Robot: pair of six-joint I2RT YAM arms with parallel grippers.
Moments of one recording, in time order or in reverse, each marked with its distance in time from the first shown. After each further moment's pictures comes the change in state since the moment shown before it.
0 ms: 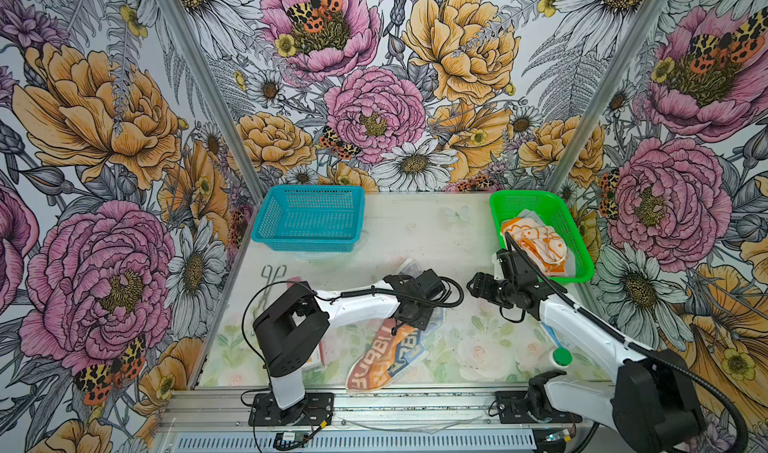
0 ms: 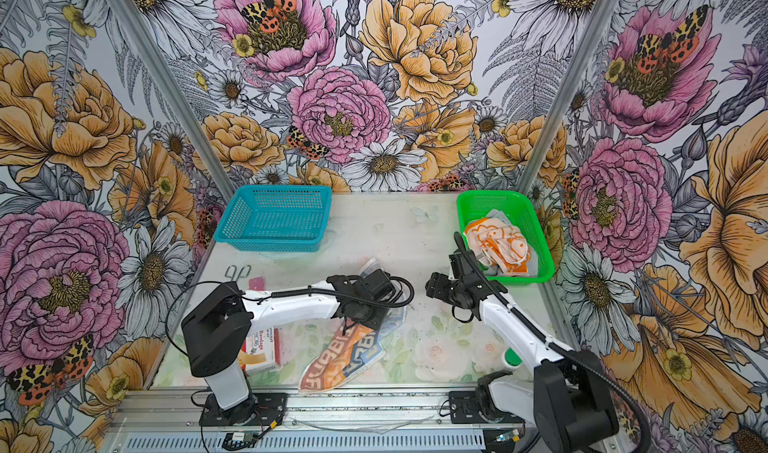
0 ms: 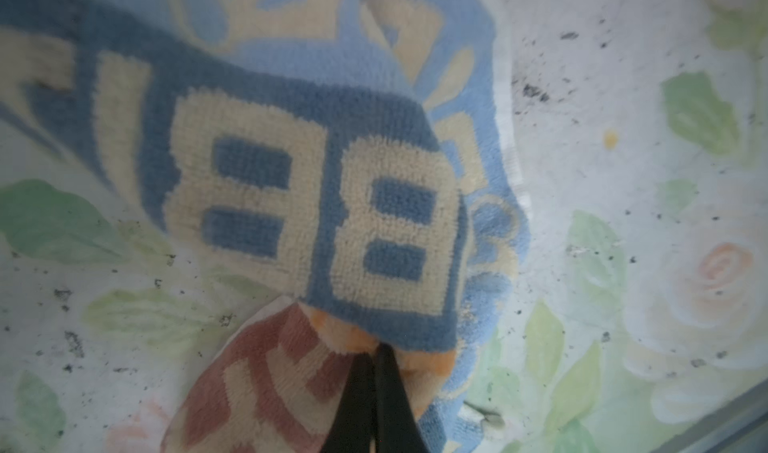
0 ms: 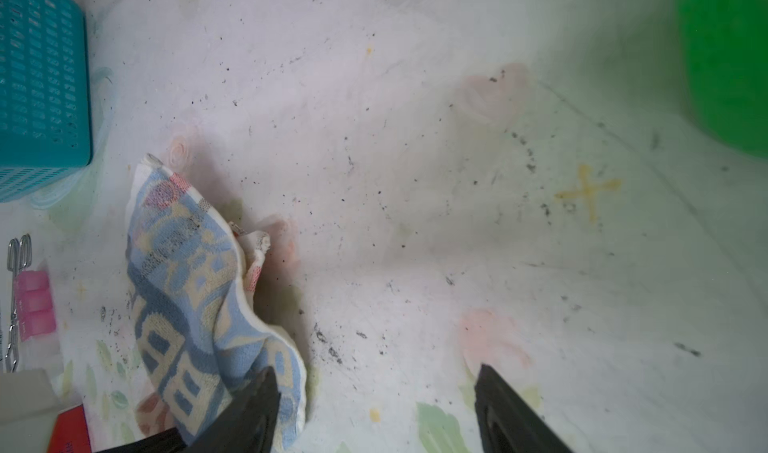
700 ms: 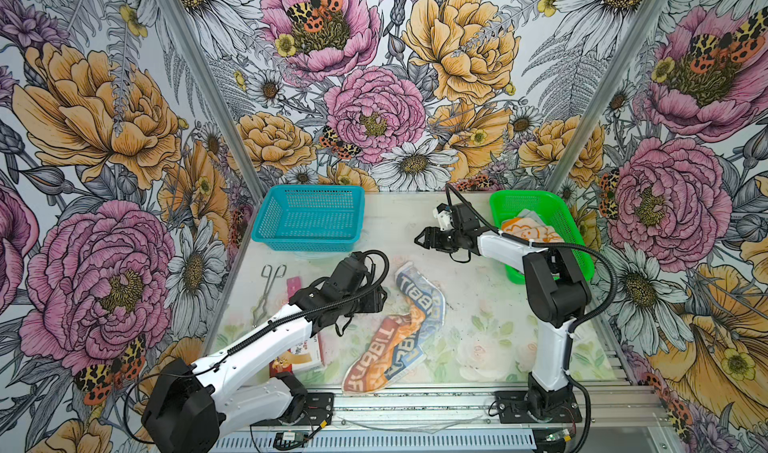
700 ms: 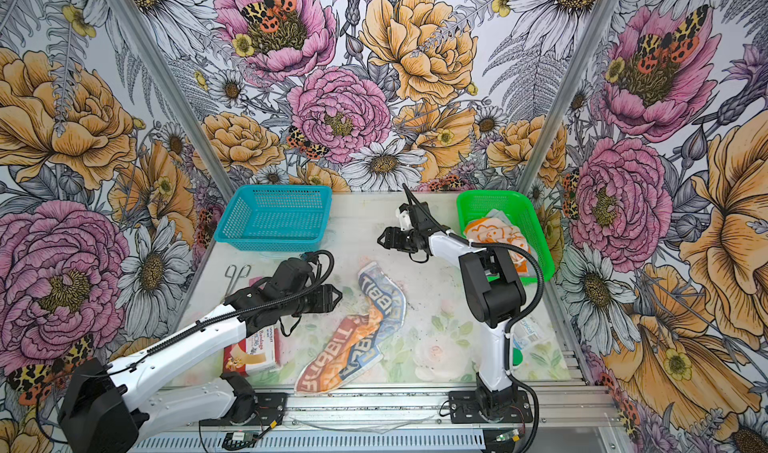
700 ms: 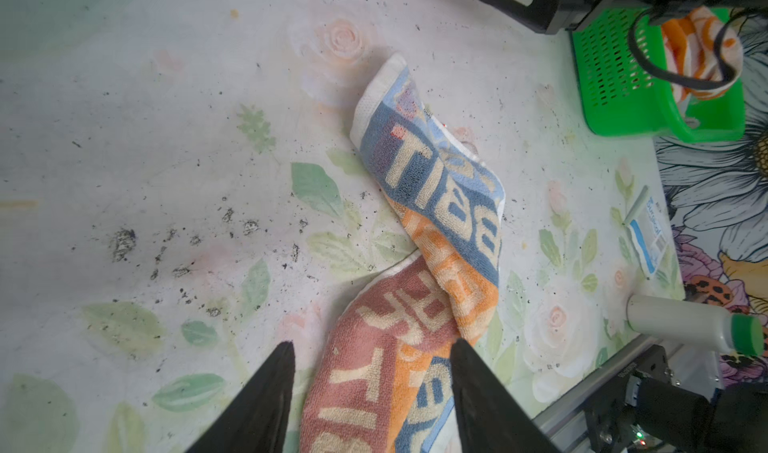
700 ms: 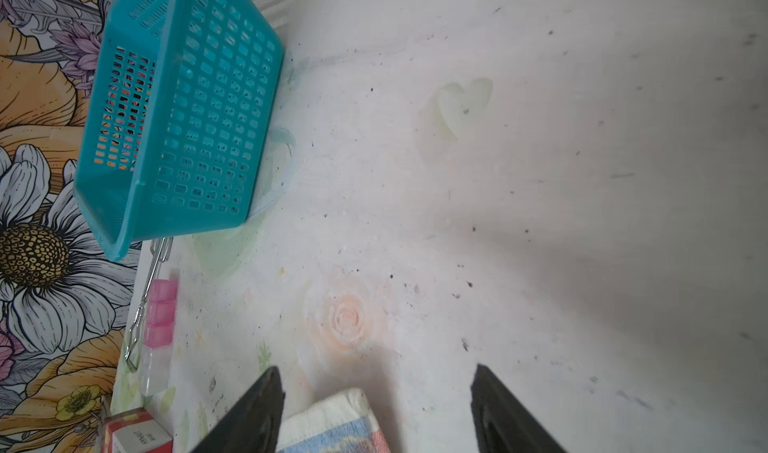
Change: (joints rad) left arm 0.340 -0.689 -0.431 0.150 0.154 -0.129; right arm 0.100 0.778 0.705 0.205 -0.279 -0.127
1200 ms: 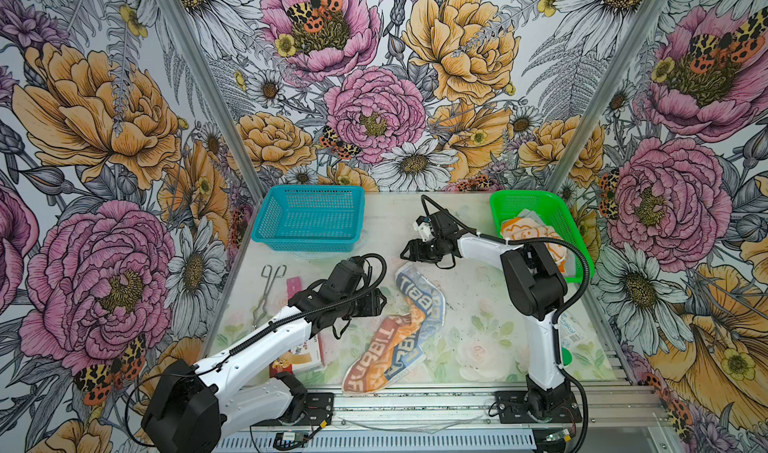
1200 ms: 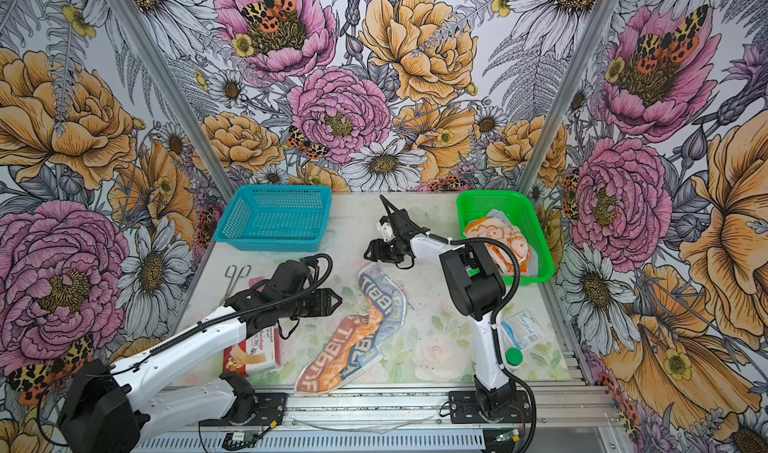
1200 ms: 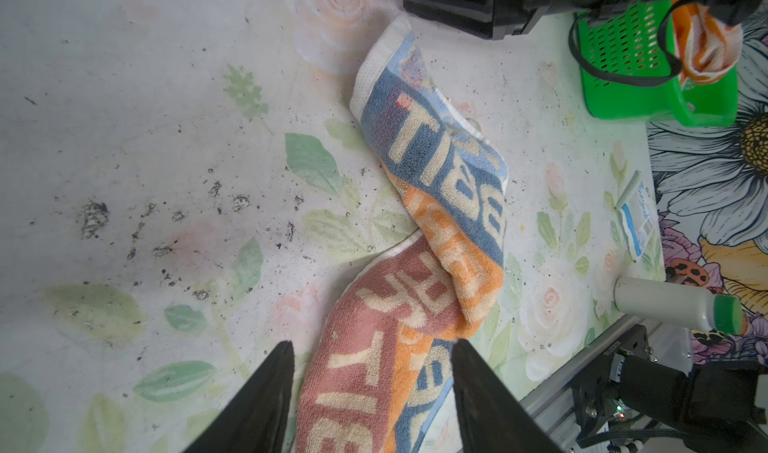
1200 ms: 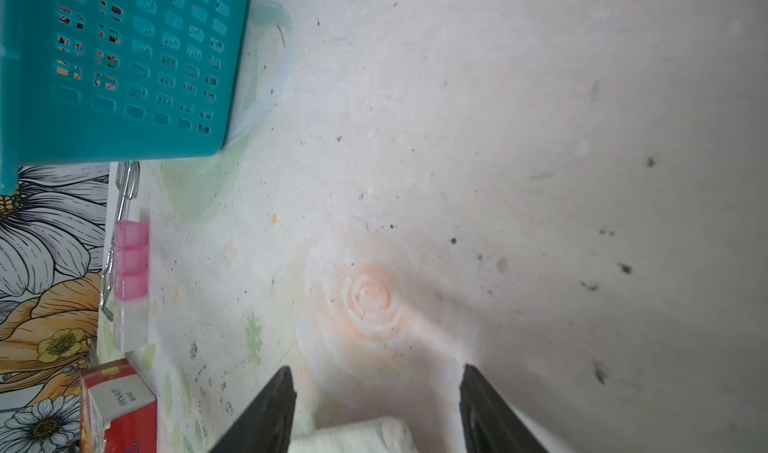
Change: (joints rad) left arm 0.021 0.018 -0.024 0.013 0.056 0.000; right arm 0.077 0.094 0.064 -0.112 -0.014 -0.038
